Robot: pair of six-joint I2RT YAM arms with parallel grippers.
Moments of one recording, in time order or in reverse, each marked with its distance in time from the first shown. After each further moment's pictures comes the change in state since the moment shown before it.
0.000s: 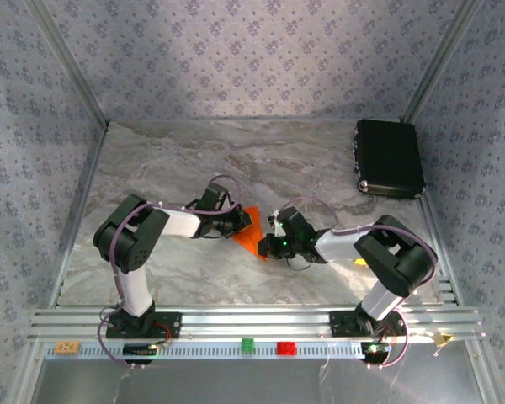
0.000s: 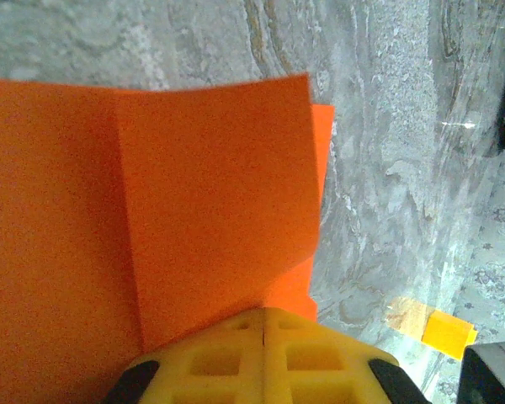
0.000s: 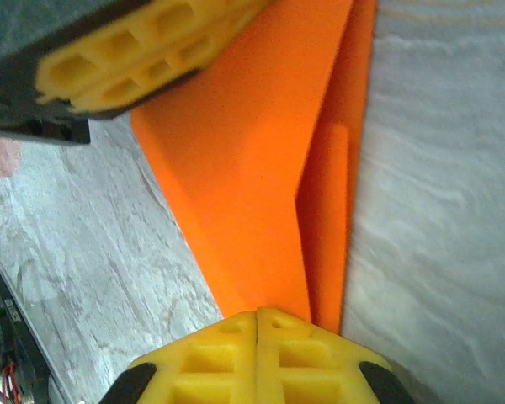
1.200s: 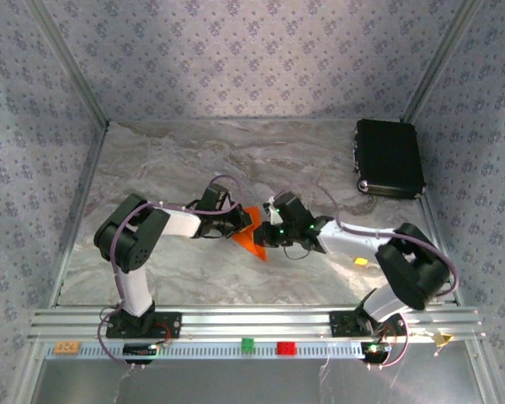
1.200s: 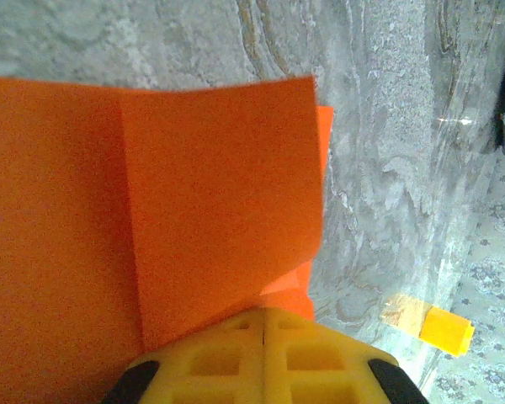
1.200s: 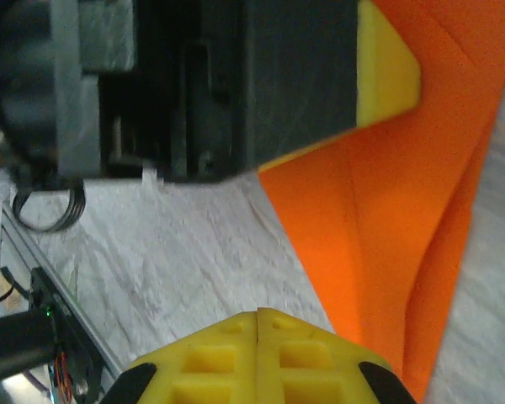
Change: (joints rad) left arm -0.001 0.003 0.000 0.008 0.010 0.000; right arm 0.002 -0.077 0.198 -0.256 0.010 -0.053
